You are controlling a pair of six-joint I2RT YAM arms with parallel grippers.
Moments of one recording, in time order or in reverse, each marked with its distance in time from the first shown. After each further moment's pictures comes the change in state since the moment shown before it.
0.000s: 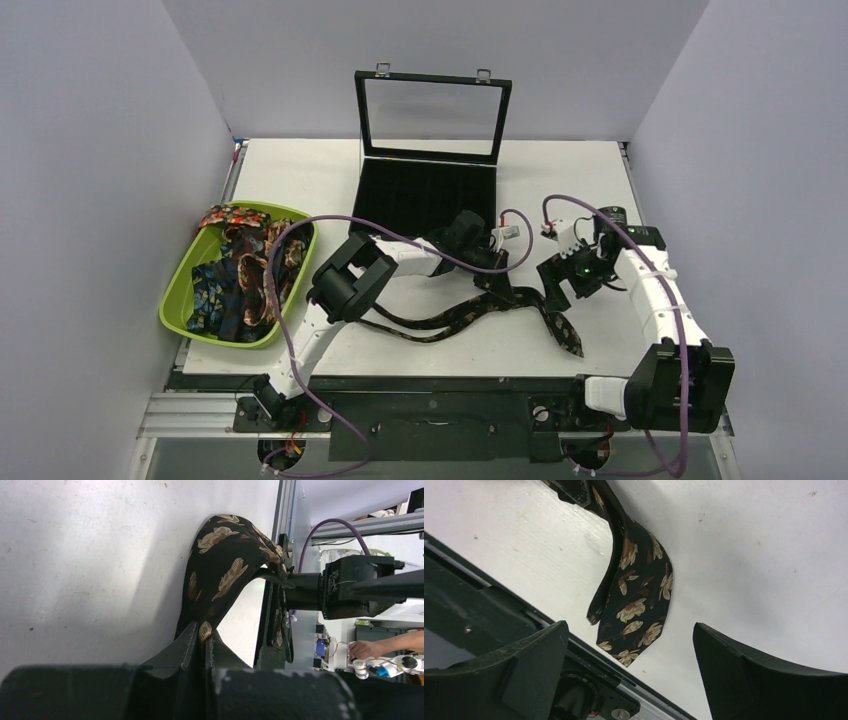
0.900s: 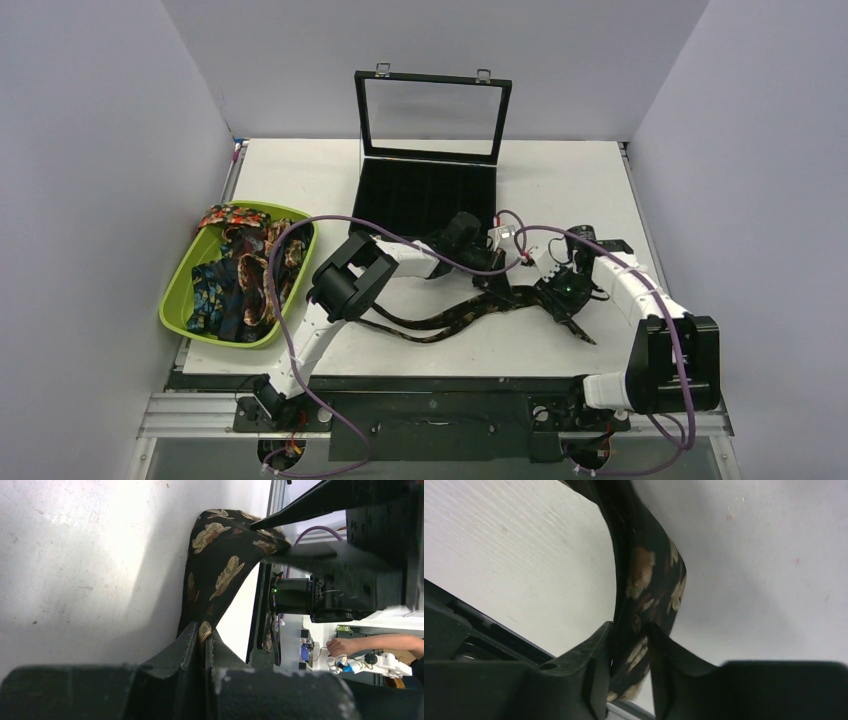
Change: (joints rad) left arm 0.011 0.010 -0.034 0.094 0.016 -0.119; right arm 0.162 0.070 -0.211 0.221 0.201 -0.067
